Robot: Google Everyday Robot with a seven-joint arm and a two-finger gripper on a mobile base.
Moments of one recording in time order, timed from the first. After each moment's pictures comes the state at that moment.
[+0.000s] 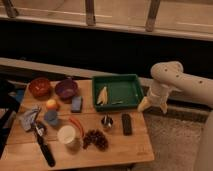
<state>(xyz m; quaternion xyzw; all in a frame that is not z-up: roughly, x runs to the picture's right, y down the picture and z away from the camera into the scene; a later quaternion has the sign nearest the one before) 0.267 0.119 0.766 -0.28 0.28 0.68 0.61</state>
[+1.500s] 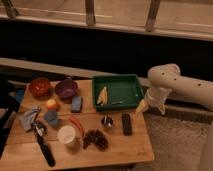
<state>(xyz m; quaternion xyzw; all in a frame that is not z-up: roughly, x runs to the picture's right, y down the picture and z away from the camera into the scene) 0.247 0.135 0.762 -0.28 0.26 0.65 0.65</state>
